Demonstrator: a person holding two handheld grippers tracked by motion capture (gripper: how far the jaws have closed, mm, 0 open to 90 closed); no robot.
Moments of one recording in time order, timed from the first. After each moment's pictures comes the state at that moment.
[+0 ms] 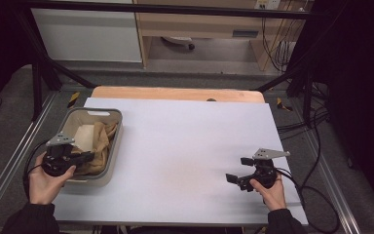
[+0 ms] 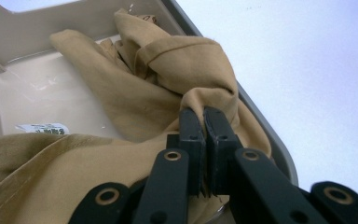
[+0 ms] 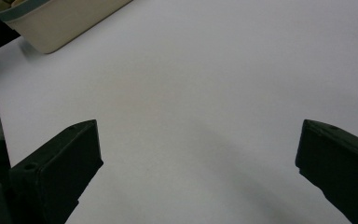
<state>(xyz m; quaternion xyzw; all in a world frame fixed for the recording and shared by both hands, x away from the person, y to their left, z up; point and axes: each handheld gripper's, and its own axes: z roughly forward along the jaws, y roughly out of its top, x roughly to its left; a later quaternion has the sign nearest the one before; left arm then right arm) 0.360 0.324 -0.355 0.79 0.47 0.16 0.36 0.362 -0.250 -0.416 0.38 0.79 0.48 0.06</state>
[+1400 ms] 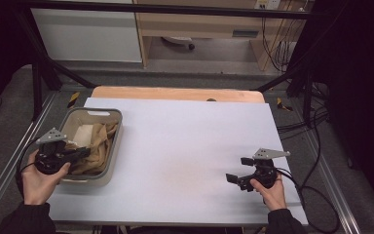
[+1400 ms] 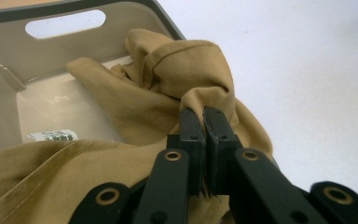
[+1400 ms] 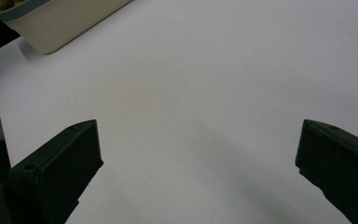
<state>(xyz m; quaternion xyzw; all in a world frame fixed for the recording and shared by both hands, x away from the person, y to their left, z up) 0.356 0.331 -0.338 0.78 0.47 0.17 0.39 0.361 -0.250 -0.416 0.38 0.78 0.48 0.06</state>
